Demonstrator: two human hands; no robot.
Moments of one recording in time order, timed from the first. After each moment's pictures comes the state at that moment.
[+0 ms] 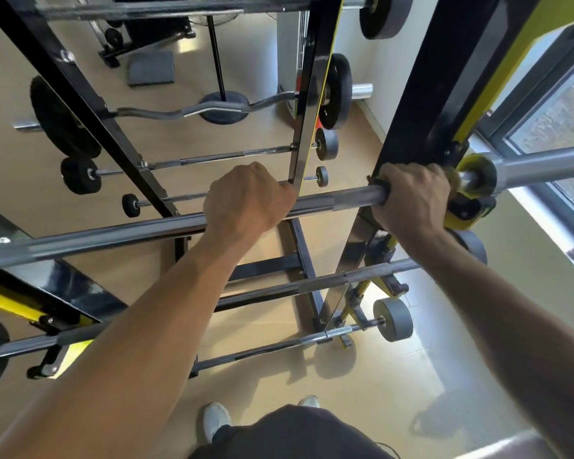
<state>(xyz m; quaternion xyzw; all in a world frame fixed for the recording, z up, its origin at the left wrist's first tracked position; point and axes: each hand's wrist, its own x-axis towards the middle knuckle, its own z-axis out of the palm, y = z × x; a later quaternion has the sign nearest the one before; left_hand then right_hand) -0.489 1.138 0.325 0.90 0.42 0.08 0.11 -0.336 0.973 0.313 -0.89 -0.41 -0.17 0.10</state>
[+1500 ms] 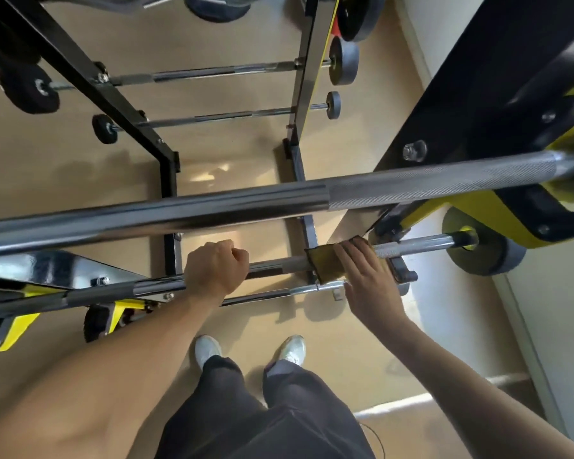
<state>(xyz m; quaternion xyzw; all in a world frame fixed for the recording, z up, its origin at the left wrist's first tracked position) -0.531 1.128 0.082 0.88 0.43 -0.05 0.18 -0.350 0.899 0.082 -0.86 -0.50 0.10 0.03</state>
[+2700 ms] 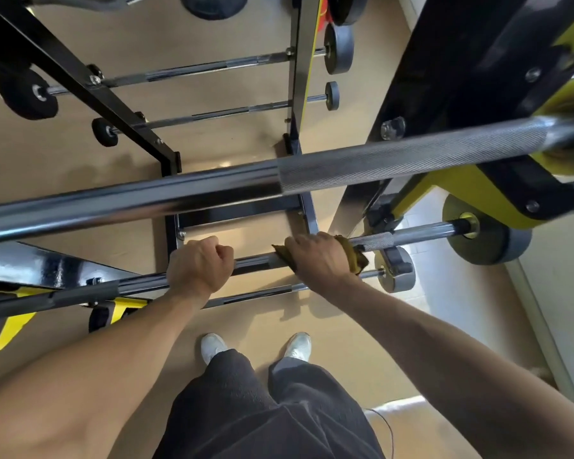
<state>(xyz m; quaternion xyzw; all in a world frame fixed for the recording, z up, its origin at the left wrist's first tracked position) -0.534 1.128 0.063 0.90 0.43 -0.02 0.10 -0.360 0.979 0.094 -0.78 -0.60 0.17 0.03</state>
